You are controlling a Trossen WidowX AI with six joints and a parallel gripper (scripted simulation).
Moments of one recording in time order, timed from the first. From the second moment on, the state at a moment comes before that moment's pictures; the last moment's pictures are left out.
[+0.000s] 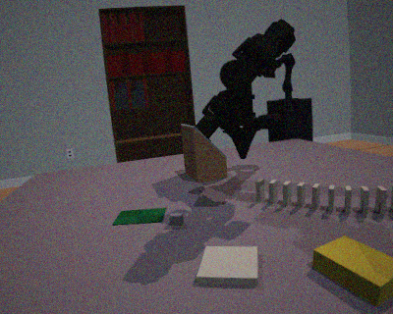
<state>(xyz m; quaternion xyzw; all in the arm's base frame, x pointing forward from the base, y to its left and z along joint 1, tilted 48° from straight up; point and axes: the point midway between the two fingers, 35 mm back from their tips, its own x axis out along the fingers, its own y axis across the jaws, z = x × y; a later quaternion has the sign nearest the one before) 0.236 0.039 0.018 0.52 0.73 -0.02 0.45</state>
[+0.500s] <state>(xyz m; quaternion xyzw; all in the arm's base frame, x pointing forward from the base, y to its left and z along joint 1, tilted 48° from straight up) 0.236 0.039 0.018 0.52 0.73 -0.02 0.45</state>
